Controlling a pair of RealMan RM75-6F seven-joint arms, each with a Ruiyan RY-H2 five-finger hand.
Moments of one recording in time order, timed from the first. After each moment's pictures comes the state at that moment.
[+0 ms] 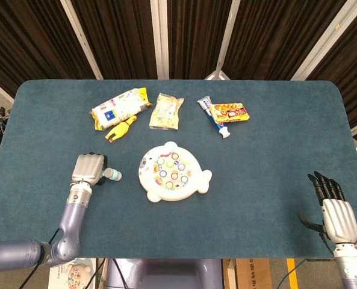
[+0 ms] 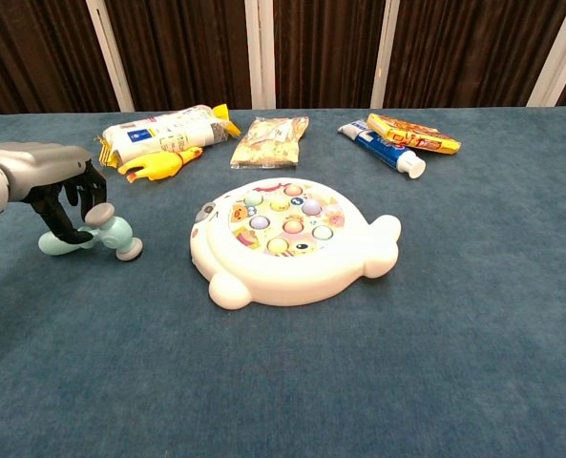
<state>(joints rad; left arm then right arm) -0.82 -1.52 -0.14 -1.68 0.51 1.24 0.84 0.09 -1.12 0.06 -1.71 -1.45 1.41 0.06</state>
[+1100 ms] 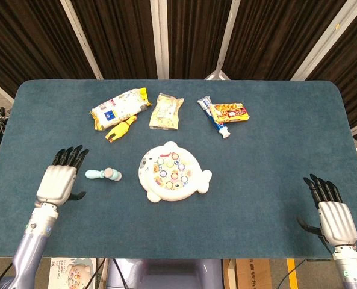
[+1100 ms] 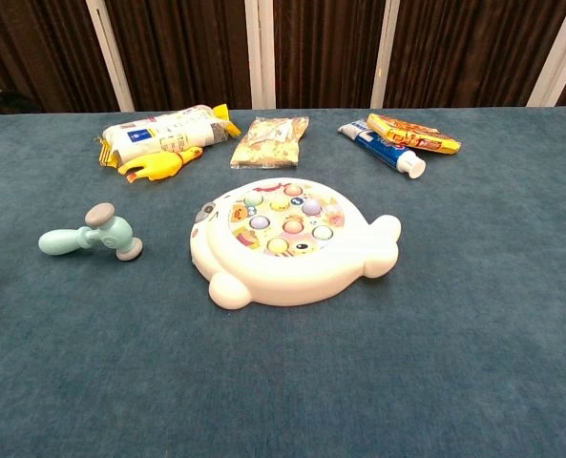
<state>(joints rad) -0.53 -1.23 0.05 -1.99 1.09 1.46 0.57 0.09 -1.10 0.04 -1.71 -1.49 1.40 -0.01</state>
